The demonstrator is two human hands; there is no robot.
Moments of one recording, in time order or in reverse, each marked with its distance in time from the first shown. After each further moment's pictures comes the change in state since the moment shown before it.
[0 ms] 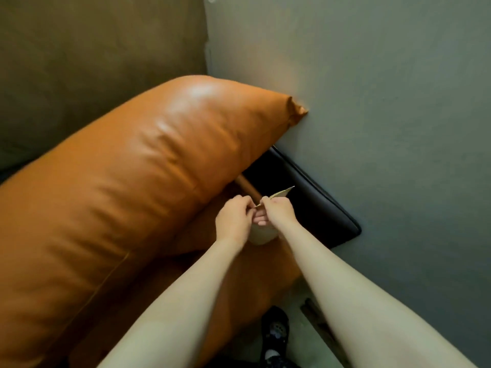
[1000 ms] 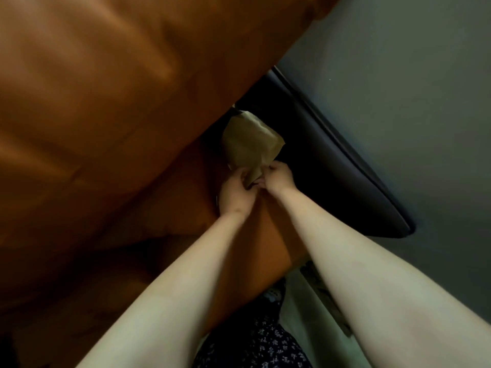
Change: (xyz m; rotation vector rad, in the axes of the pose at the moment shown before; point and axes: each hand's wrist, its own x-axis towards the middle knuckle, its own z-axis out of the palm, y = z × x) left_hand 0.085 -0.061 0.167 -0.335 -0.114 -0.430; right_hand 0.194 0.099 0.016 -0.063 -0.099 0.092
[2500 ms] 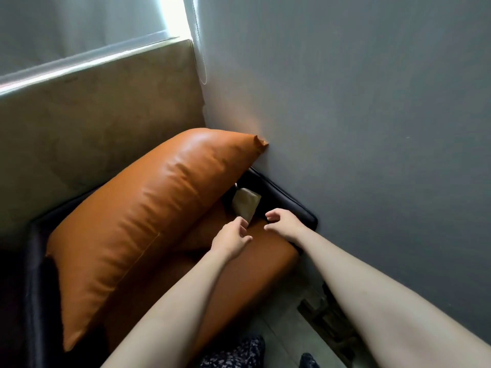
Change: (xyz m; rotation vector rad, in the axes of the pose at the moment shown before) left_hand -0.307 0.099 -0.178 0.421 -0.118 0.336; right_hand -0.385 -0.060 -0.098 -0.372 0.009 -0.373
